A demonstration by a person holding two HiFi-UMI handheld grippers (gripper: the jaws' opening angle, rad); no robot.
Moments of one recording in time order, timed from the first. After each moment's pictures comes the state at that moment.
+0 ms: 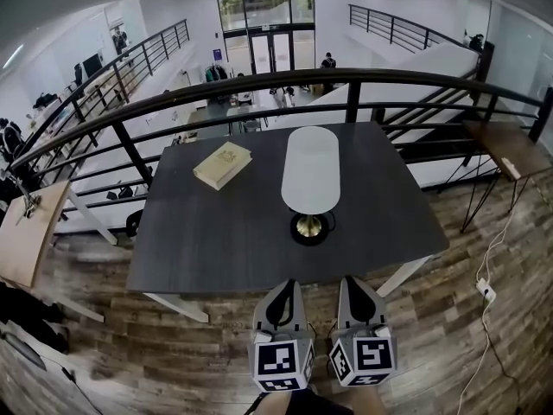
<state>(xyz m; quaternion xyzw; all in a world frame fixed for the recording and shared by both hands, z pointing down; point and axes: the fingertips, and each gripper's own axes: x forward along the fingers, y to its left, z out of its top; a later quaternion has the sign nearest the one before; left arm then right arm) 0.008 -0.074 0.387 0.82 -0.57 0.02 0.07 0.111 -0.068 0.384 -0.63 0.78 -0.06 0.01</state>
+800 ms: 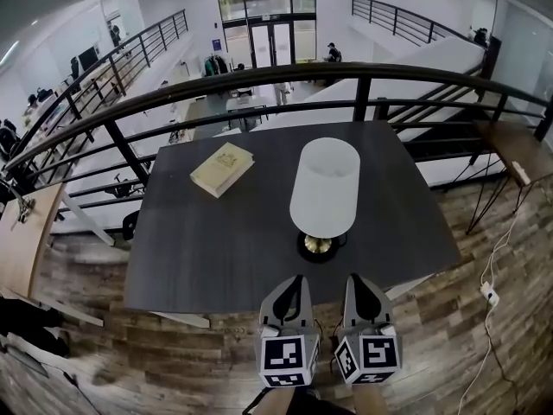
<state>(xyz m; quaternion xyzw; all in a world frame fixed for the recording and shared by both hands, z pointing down) 0.006 -0.165 0.404 0.83 -0.55 0.03 0.08 0.105 -0.153 0.402 -0.64 0.77 -0.08 0.00</state>
